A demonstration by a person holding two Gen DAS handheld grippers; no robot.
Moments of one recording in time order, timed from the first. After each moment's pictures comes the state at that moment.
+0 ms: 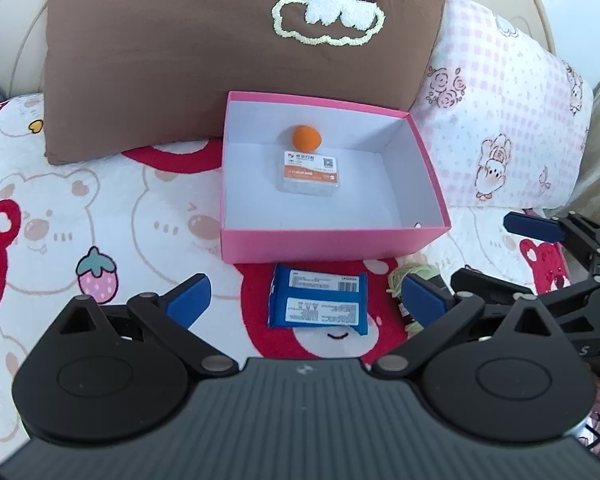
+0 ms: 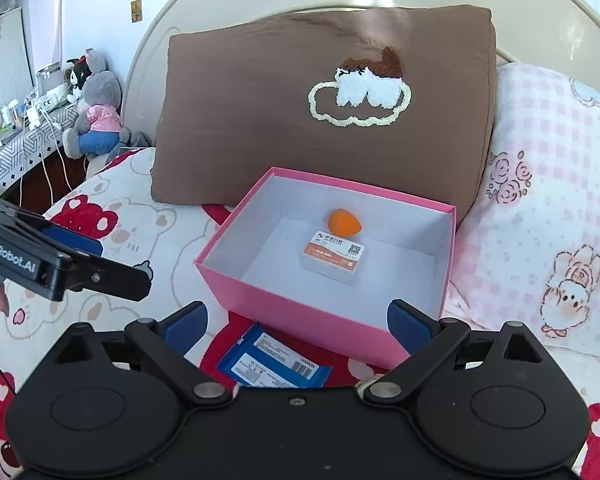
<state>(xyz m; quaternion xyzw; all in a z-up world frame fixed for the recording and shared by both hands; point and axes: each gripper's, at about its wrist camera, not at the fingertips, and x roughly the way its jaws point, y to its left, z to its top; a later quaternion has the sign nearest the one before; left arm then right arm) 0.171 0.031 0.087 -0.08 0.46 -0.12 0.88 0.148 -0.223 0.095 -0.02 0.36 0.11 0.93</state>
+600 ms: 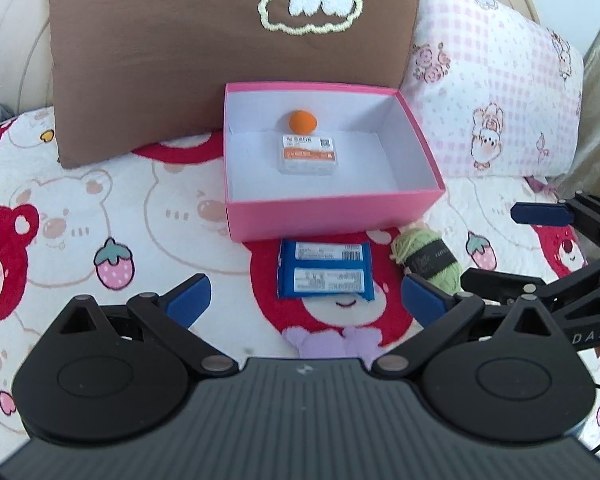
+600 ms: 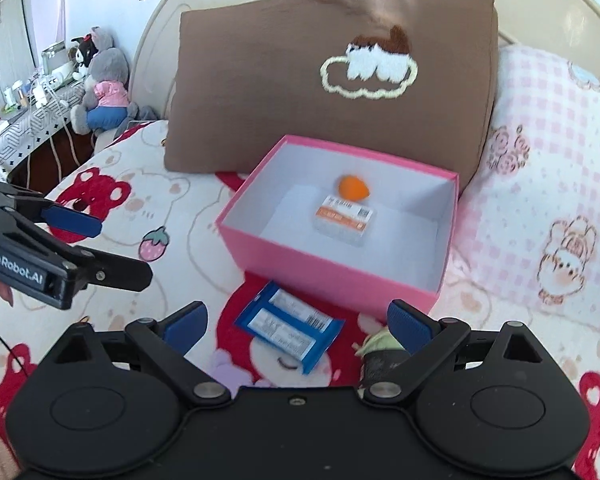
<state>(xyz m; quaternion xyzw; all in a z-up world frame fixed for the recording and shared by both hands) 0.131 0.024 0.090 -0.03 0.46 -0.12 0.88 0.115 -0.215 0.100 -0.03 0.40 0.12 0.91</state>
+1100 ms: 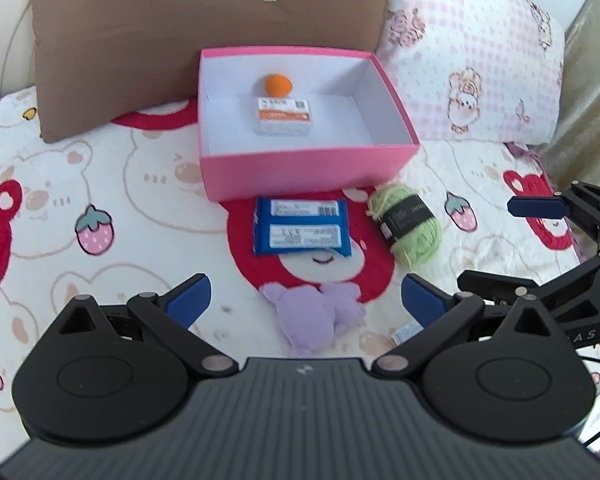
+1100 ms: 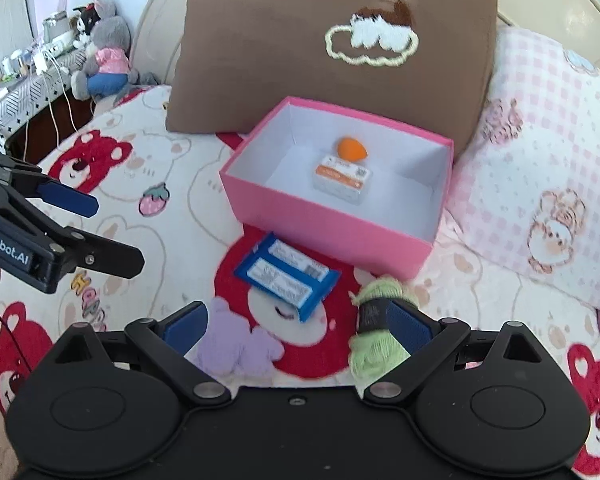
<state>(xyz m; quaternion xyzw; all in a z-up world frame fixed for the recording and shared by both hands) 0.102 0.013 0.079 -0.03 0.48 -0.15 0.86 0.077 -0.215 0.089 -0.06 0.44 0.10 0.89</state>
